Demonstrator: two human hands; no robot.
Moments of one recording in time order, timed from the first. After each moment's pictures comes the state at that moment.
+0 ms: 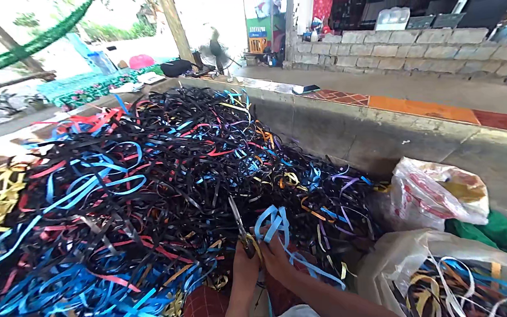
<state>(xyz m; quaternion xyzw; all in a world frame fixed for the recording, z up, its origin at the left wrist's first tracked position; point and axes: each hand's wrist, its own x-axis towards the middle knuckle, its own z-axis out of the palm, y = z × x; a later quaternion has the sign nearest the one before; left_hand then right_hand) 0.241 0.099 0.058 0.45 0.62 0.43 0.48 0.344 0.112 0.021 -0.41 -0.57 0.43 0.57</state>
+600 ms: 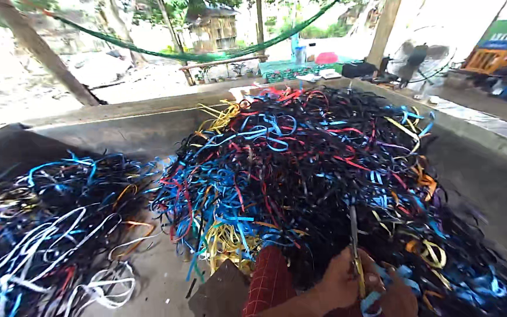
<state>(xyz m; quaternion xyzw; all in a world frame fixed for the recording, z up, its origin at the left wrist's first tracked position) 0.242 0.081 0.070 0.54 0.34 0.64 0.44 0.377 0.152 0.006 -0.54 -0.38 0.58 0.48</state>
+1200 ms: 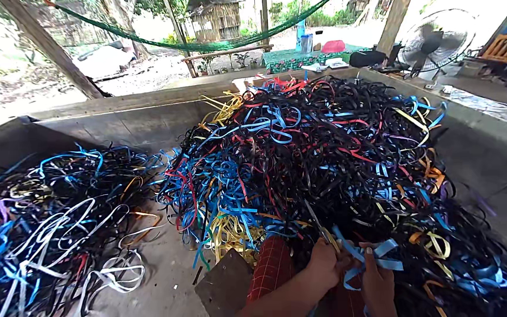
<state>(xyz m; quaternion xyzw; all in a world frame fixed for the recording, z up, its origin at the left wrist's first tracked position) 0.236 0.096 0.073 0.00 0.50 0.63 0.59 0.331 0.118 0.027 -0.37 -0.46 0.55 0.59</state>
